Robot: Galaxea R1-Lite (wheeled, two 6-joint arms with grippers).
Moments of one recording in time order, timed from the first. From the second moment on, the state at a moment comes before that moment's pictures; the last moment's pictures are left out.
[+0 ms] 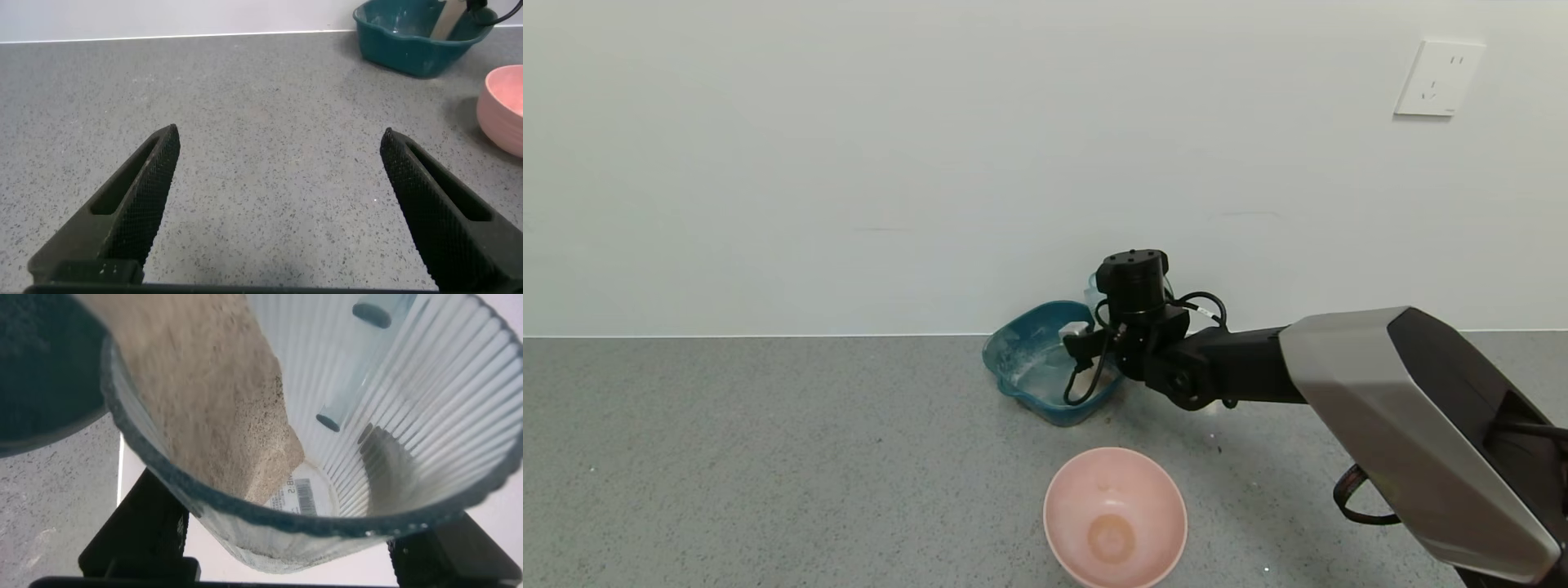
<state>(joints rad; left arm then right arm) 0.00 0.00 0.00 0.01 0.00 0.02 0.61 2.49 -1.91 -0.37 -0.69 -1.80</state>
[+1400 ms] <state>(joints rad) 0.00 0.00 0.00 0.01 0.00 0.02 0.61 2.34 -1.52 -0.53 -0.68 -1.20</state>
